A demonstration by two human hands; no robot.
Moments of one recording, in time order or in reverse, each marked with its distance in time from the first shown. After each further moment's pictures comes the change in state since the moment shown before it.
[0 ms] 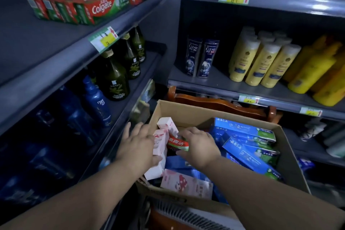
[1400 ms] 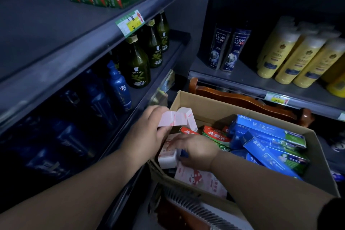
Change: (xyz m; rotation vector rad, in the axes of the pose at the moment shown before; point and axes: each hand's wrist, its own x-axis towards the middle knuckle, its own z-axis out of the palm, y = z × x) left_hand -0.015 -0.018 -0.007 -0.671 0.417 -0.037; right_hand 0.019 -0.022 0.020 -0.007 -0.191 -0.552
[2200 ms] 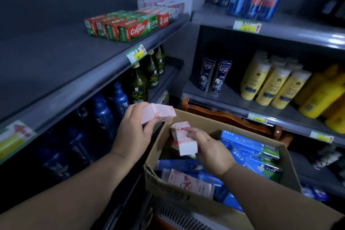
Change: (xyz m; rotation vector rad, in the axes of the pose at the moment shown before) left_hand -0.005 0.032 -0.048 -0.100 0.331 -0.034; right_hand -0.062 0.006 -0.029 0.026 0.421 0.107
